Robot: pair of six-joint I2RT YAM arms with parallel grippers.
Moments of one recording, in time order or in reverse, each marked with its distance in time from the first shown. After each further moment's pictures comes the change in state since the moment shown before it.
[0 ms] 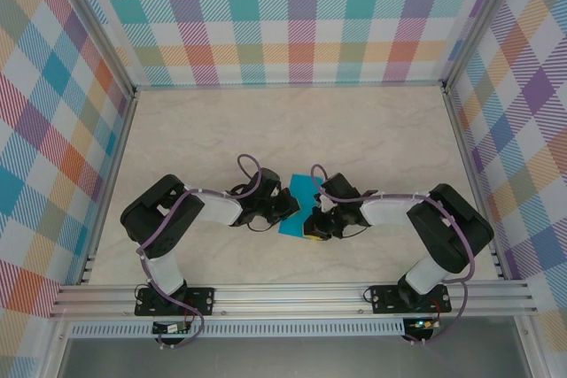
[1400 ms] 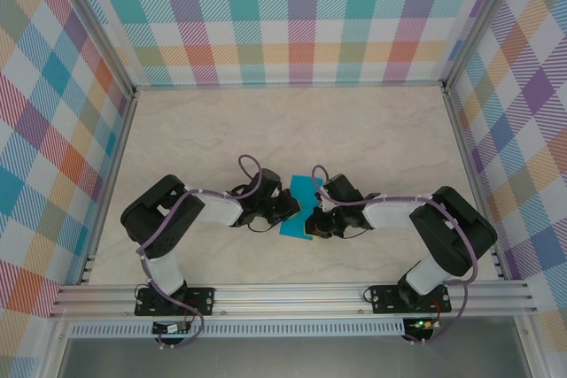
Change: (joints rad) left arm -0.006 0.000 0.000 -0.003 0.004 0.004; right arm -0.004 -0.019 -0.031 0.068 0.041 -0.045
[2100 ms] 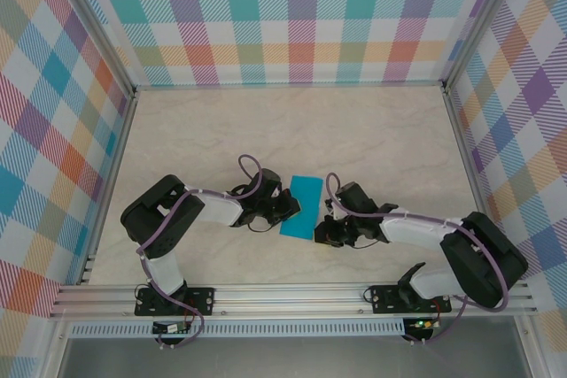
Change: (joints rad) left arm 0.000 0.000 0.000 0.000 0.000 0.000; right arm 0.000 -0.235 -0.106 -0.090 0.000 0.012
